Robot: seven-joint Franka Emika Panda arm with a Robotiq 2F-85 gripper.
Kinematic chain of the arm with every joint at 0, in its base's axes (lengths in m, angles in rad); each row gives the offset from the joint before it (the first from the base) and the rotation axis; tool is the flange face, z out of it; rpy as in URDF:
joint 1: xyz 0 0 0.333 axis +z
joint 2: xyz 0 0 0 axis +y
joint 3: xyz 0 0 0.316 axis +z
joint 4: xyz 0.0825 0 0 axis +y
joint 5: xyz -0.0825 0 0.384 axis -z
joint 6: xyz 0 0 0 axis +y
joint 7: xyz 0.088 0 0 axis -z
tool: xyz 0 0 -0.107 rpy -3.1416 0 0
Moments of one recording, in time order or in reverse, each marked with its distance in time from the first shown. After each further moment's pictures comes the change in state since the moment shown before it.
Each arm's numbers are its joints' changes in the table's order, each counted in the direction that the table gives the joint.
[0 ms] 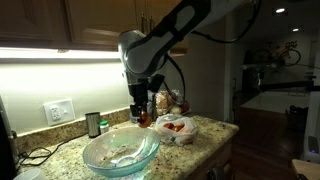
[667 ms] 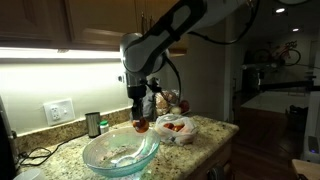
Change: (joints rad) arm -0.048 0.023 0.055 -0.010 -0.103 -0.009 -0.305
